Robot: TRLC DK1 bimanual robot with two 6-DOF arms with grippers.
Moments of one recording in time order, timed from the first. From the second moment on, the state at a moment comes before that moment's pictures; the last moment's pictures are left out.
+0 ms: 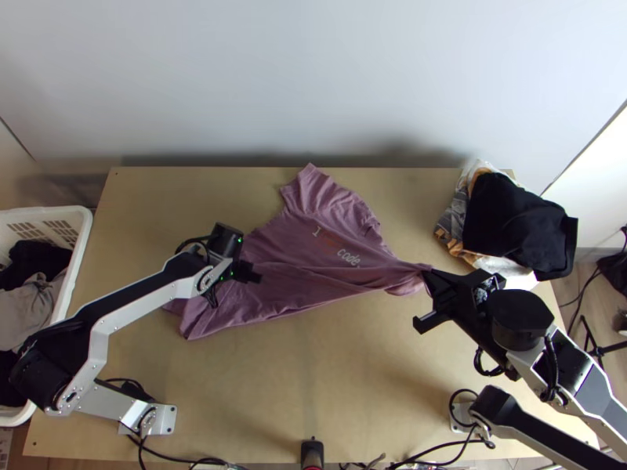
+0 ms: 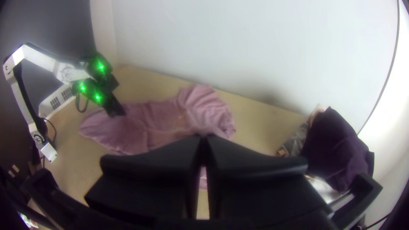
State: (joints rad) left arm -0.47 1.60 0.97 -0.34 -0.18 -0.14; right arm 0.79 0.69 0.86 -0.56 0.29 0.13
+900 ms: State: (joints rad) left arm -0.48 1.73 1.05 -0.34 -0.18 -0.18; right arm 0.78 0.69 0.87 -0.56 0.30 0.13
